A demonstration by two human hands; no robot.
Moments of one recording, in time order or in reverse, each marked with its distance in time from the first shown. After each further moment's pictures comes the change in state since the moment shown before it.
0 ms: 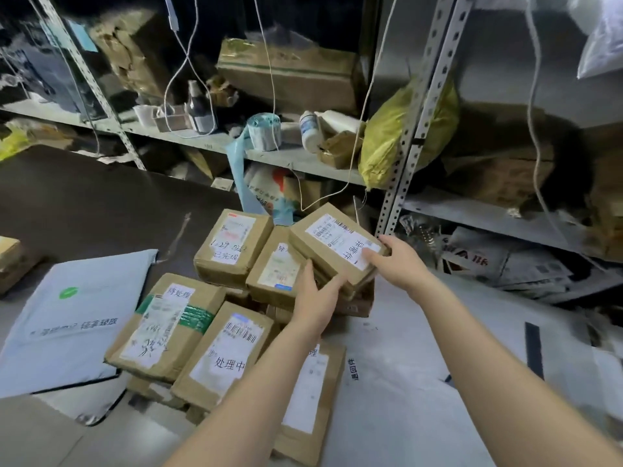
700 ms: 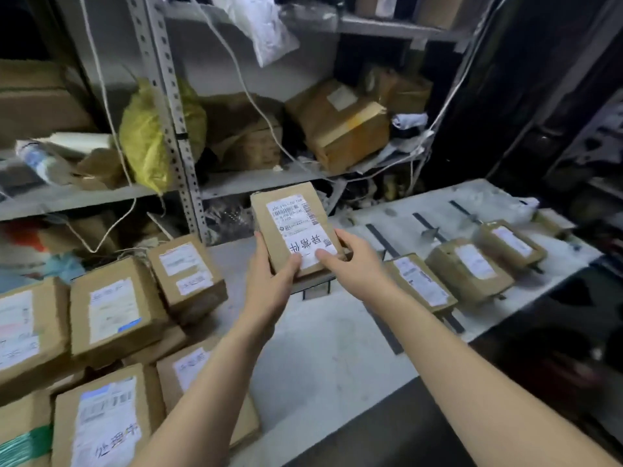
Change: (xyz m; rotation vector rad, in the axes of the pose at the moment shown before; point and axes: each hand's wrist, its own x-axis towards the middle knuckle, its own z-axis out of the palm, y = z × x) left_hand -0.099 0.008 0.054 0.011 -0.803 0.384; right_hand -0.267 0.023 -0.033 0.281 0.683 0.190
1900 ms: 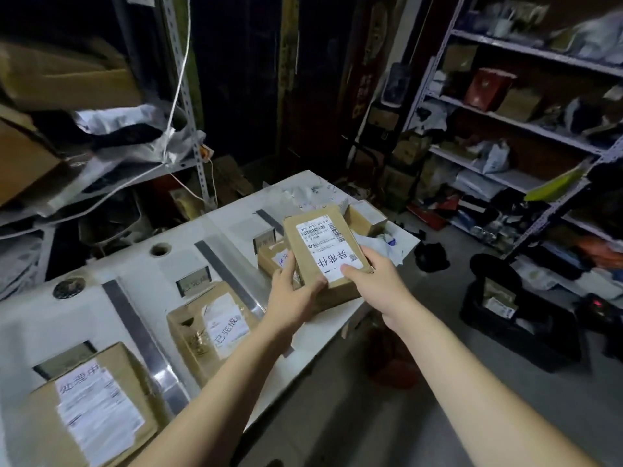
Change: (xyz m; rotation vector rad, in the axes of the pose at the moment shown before) left_hand 0.120 -0.031 0.704 0.056 -0.457 -0.114; right_hand 0.109 0.338 -0.600 0.121 0.378 0.340
